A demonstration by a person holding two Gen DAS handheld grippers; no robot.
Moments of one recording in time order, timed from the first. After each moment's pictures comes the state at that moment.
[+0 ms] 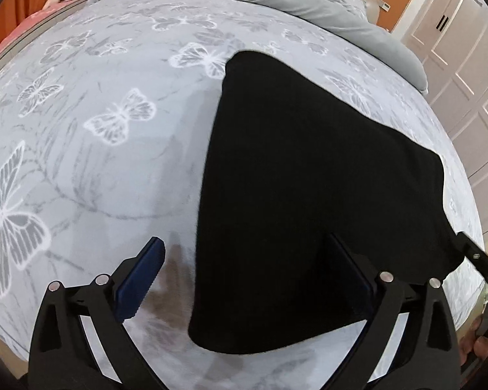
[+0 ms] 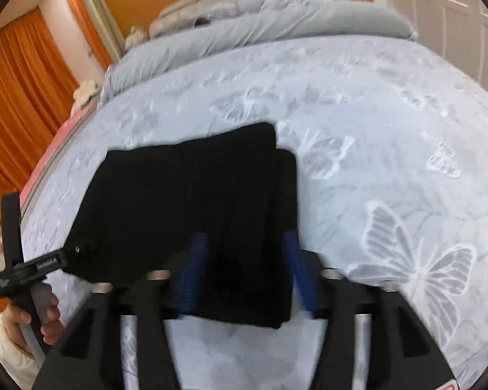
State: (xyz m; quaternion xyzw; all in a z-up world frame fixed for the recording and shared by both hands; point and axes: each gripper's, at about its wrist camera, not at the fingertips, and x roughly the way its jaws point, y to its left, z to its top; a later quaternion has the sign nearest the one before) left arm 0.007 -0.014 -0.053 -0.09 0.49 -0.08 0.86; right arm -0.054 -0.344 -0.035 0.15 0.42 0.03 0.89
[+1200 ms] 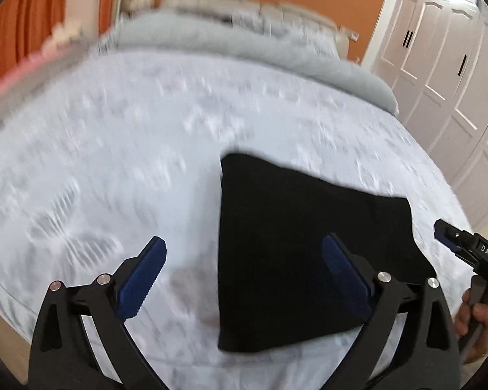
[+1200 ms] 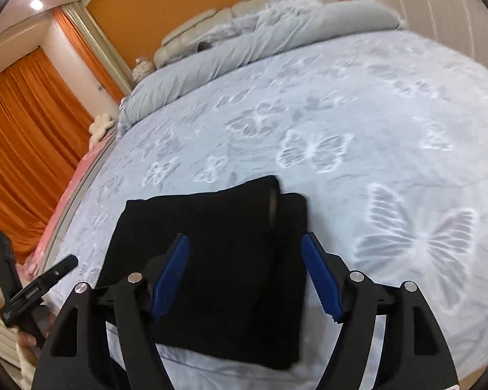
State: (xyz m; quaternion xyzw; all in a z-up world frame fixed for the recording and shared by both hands) left arm -0.068 0.020 0.030 -0.05 0.38 -0.10 0.92; right arm -0.075 -0.351 -0.019 0.23 0.39 0.07 0.89
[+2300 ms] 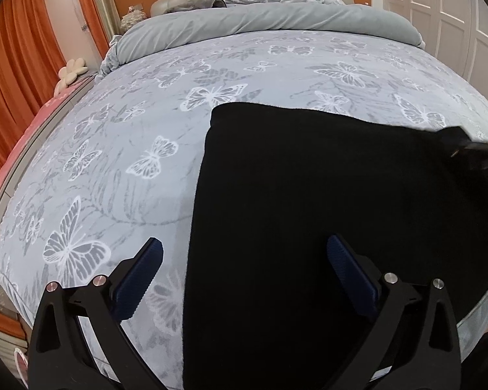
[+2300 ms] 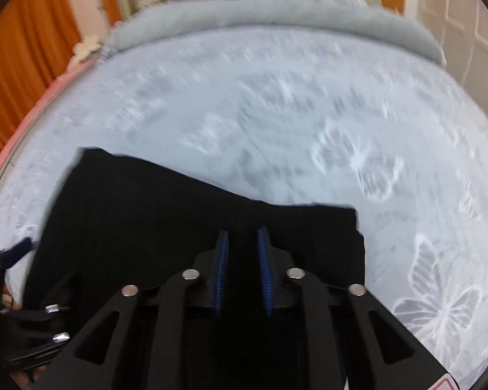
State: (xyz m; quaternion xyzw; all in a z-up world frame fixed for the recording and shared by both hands) left arm -0.052 -0.045 -0.037 0.10 0.42 -0.03 0.90; right arm 0.001 -0.275 -0.043 0.07 0.47 0.04 0.88
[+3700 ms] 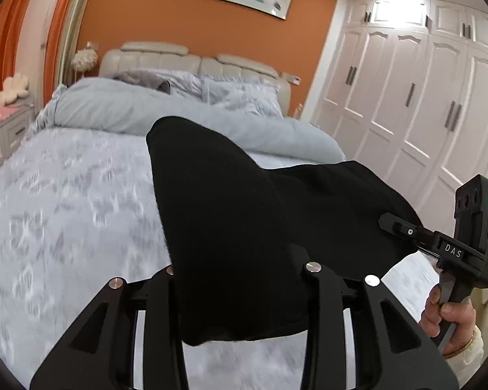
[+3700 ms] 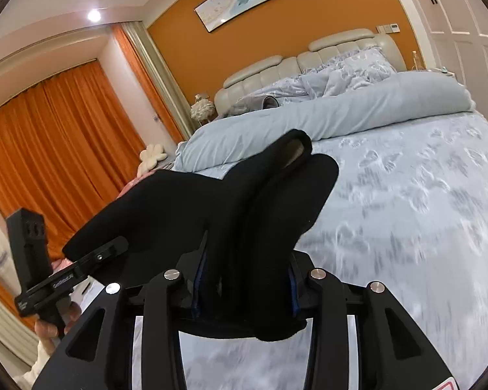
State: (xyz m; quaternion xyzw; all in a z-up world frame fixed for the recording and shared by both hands) left arm 0.092 -0.024 0.144 -0.07 0.27 -0.22 0.93; right arm 0.067 -0.335 0.131 0.21 0.26 0.16 0.93
